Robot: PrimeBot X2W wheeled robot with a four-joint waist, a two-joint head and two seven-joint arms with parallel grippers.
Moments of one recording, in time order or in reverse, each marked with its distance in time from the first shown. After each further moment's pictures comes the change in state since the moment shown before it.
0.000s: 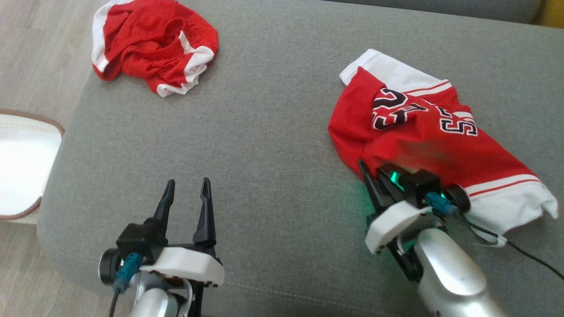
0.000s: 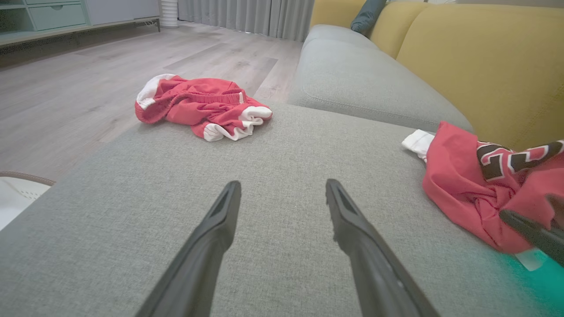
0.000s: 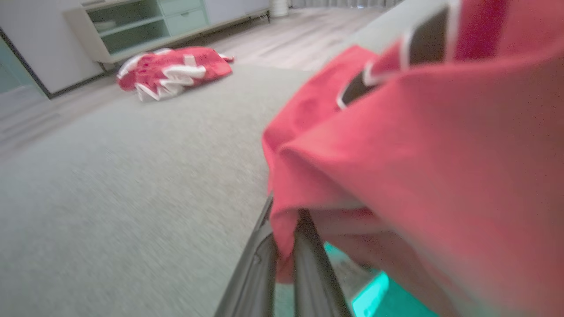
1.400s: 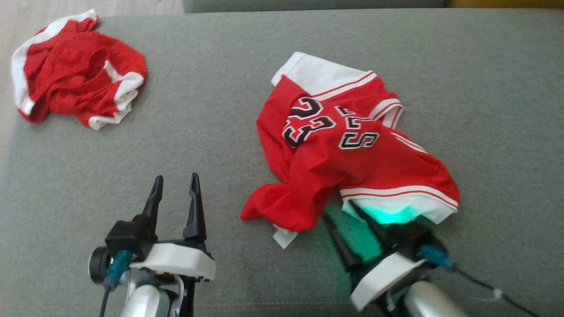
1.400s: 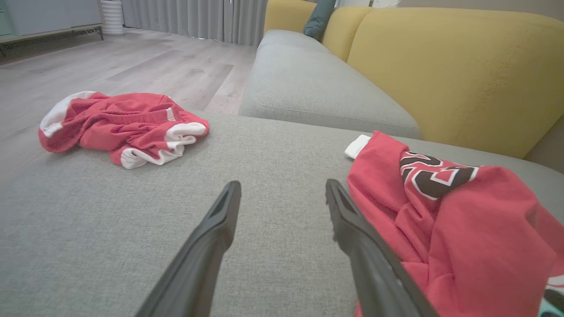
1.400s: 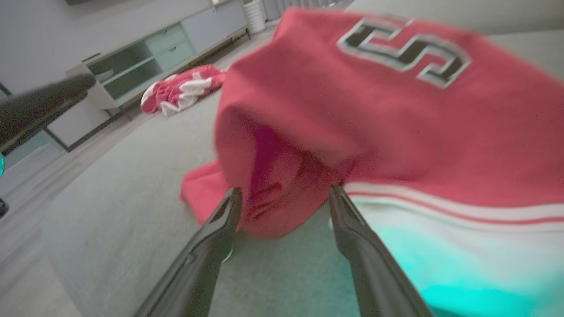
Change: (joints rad) left arm -0.006 0.000 0.042 -0.003 0.010 -0.003 0.000; right arm 0.228 -0.022 0.174 -0.247 0.190 0.000 0.003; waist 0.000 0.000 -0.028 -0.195
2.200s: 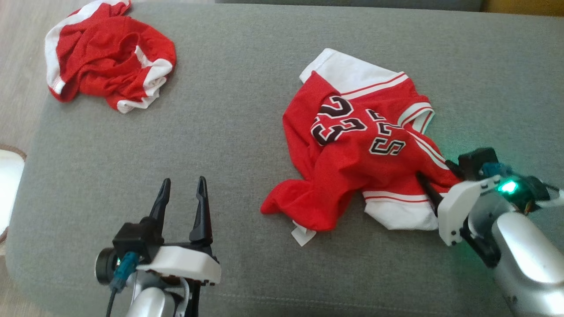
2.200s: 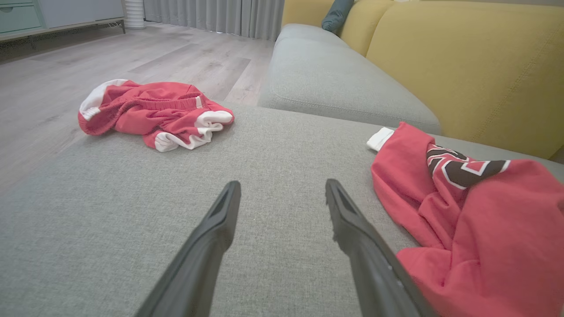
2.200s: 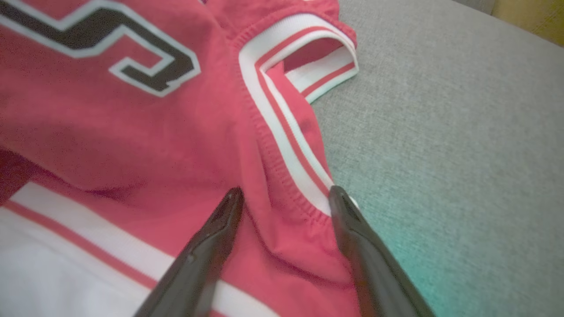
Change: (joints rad) left arm 0.005 0.000 -0.026 0.003 -0.002 -0.003 0.000; right arm -0.219 -0.253 -0.167 0.121 -0.074 0.000 0.415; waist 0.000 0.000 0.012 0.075
